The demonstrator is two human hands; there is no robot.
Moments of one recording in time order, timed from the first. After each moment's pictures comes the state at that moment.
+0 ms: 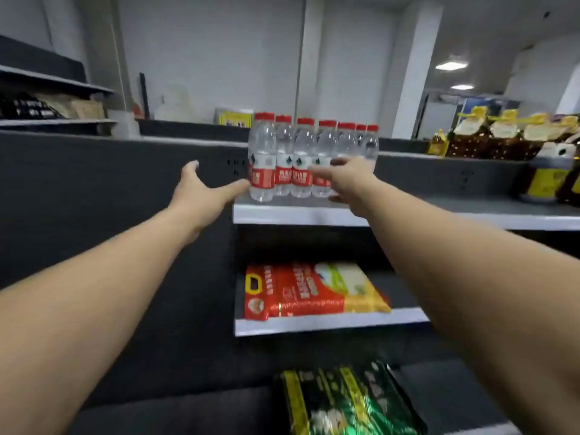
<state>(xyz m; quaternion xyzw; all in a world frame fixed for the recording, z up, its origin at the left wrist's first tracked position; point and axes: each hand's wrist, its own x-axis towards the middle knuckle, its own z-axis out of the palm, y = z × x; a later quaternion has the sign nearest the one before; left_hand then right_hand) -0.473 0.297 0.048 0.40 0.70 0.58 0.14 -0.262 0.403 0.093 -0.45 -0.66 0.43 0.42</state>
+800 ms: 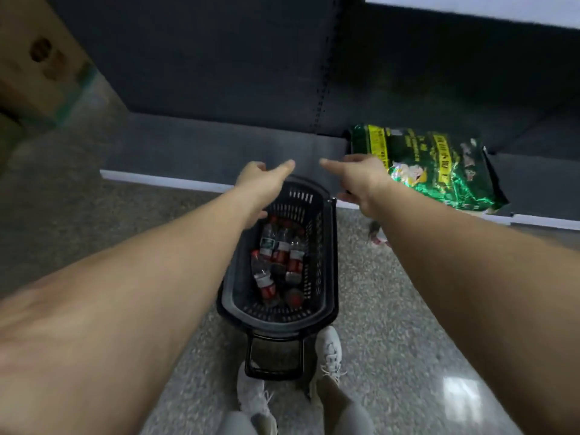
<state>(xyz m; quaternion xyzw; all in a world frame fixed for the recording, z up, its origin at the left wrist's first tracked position) -0.471 0.088 -0.435 0.12 0.78 0.39 0.48 -0.341 0.198 -0.437 -0.59 -0.53 0.59 0.13</state>
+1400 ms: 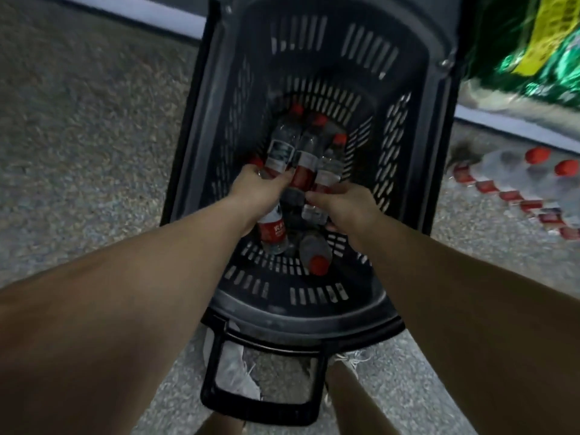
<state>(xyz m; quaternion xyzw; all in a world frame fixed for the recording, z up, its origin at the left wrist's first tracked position) -0.462 0.037 -0.851 0.01 0.82 0.32 0.48 -0.339 0.125 -0.841 -0.62 -0.49 0.60 -0.09</state>
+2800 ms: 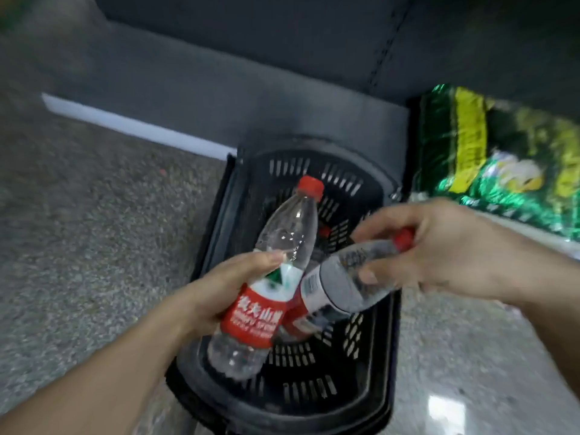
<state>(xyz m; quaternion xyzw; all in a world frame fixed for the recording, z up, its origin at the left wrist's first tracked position) -0.510 0.019 -0.726 0.03 0.52 0.45 0.73 -0.350 0.214 -0.603 -0.32 -0.81 0.47 -0.16</state>
